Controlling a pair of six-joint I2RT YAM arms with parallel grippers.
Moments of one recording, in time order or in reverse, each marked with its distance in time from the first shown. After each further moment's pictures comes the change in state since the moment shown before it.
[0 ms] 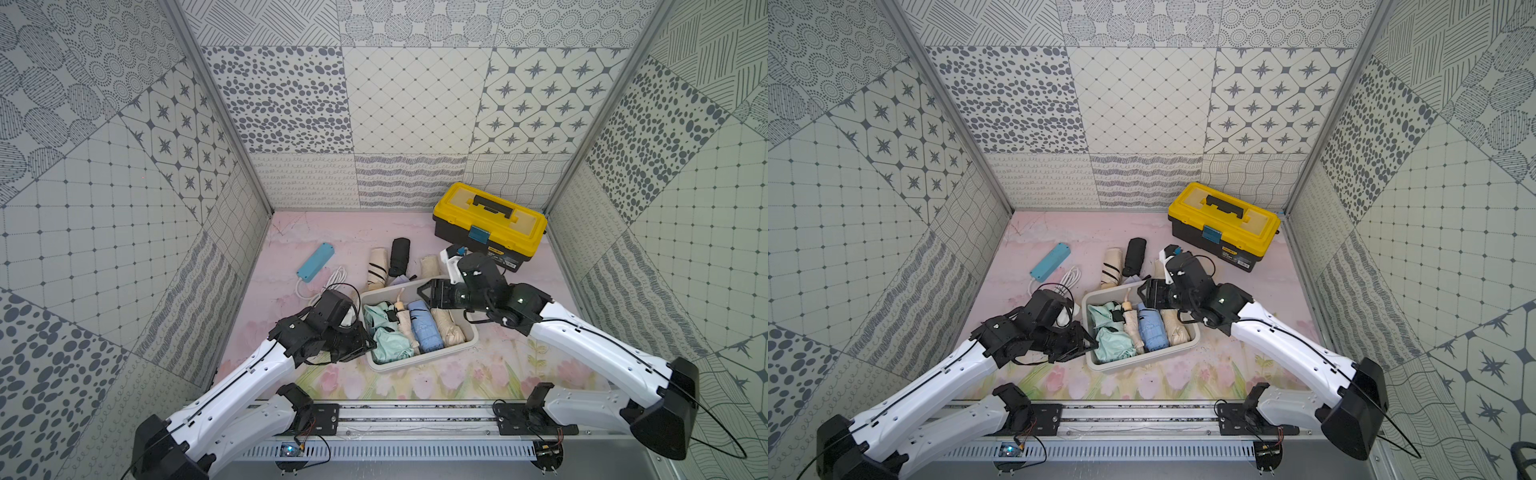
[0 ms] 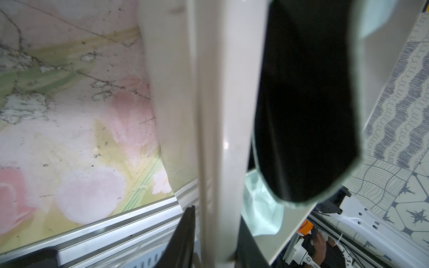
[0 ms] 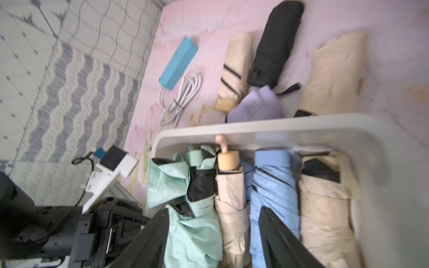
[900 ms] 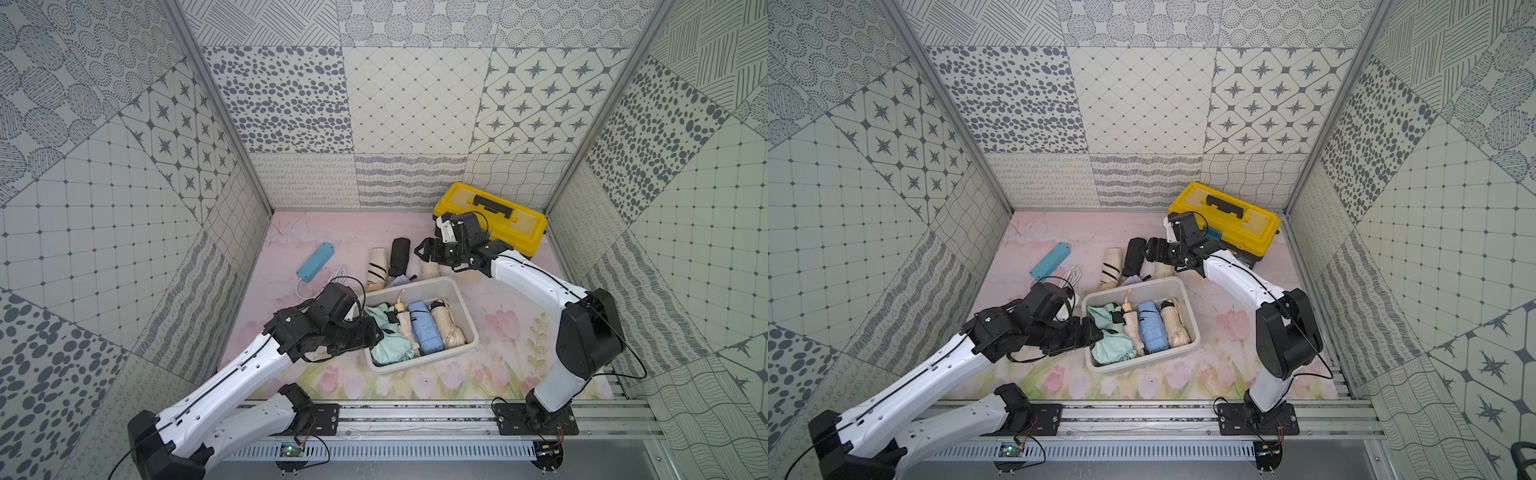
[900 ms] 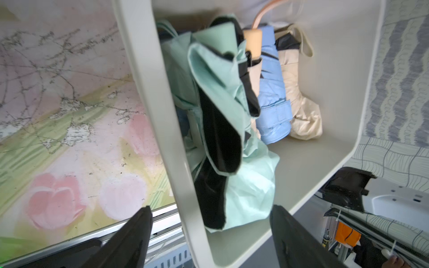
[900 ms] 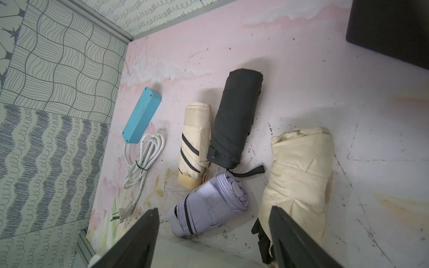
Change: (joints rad) left arm -0.064 0.011 0.205 -0.154 -0.182 0.105; right arm -0.254 0.526 0.295 0.154 -0.167 -0.164
